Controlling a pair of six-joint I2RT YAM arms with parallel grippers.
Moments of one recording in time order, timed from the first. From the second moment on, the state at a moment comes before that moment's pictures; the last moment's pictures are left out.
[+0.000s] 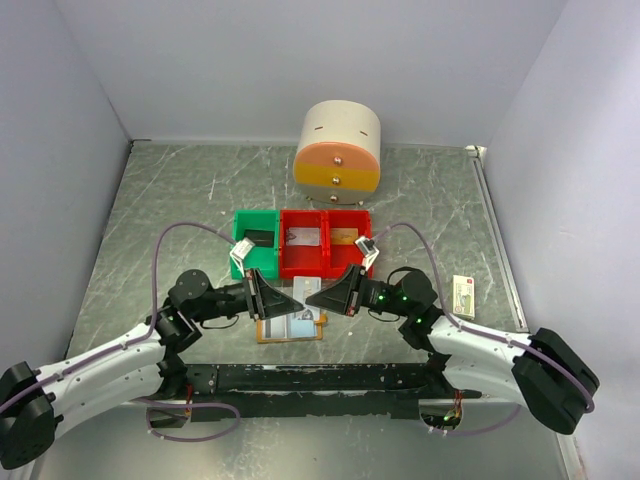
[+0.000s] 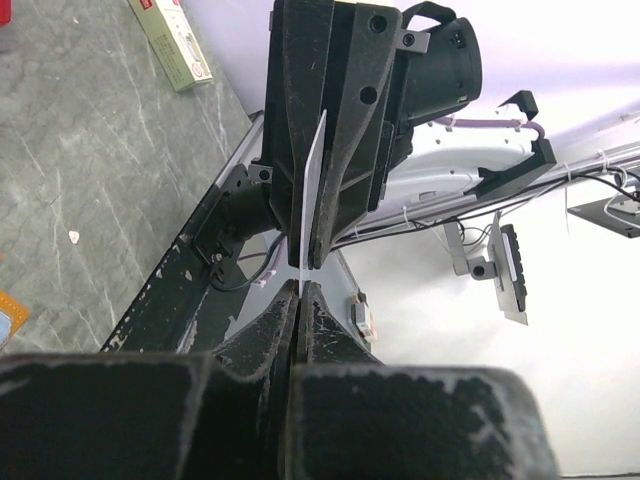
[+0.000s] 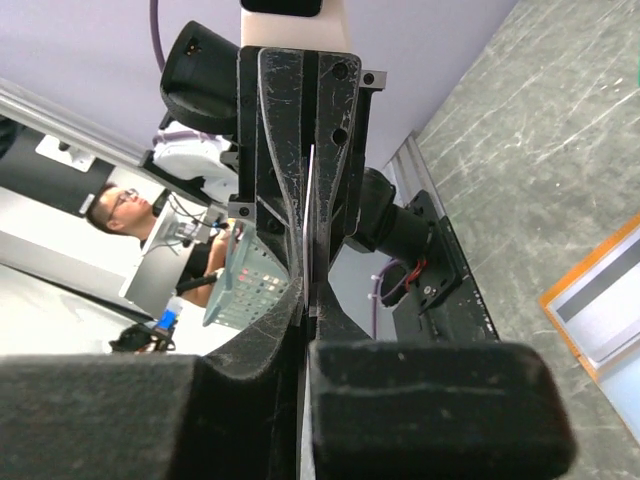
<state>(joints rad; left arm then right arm) -0.81 0.78 0.28 0.52 0.51 -1.13 0.79 1.01 0.23 0.95 -0.57 1.13</state>
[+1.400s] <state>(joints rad) -0.14 0.87 0.84 -0.64 0.13 -0.46 0.82 0.94 0.69 -0.14 -0.08 0.52</state>
